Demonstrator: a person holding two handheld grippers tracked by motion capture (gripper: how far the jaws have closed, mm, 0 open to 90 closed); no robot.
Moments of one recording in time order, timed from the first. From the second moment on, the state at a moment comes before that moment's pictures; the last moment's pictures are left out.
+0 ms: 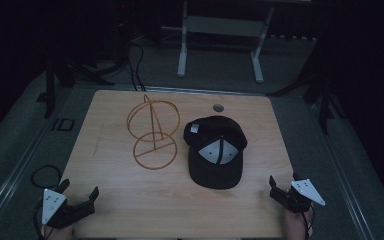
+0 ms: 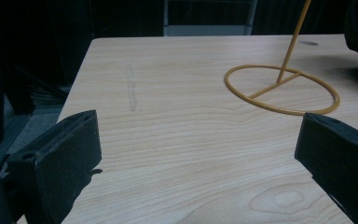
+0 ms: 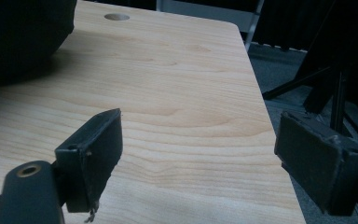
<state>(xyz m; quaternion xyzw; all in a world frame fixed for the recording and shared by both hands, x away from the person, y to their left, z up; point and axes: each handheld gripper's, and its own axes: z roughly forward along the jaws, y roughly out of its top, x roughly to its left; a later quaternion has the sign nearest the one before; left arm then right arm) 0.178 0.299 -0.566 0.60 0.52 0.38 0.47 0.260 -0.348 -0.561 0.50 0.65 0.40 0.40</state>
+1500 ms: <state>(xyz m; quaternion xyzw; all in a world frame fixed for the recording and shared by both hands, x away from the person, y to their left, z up) 0.170 0.279 -0.555 0.64 0.51 0.32 0.47 0.309 -0.267 -0.464 0.43 0.68 0.50 0.31</state>
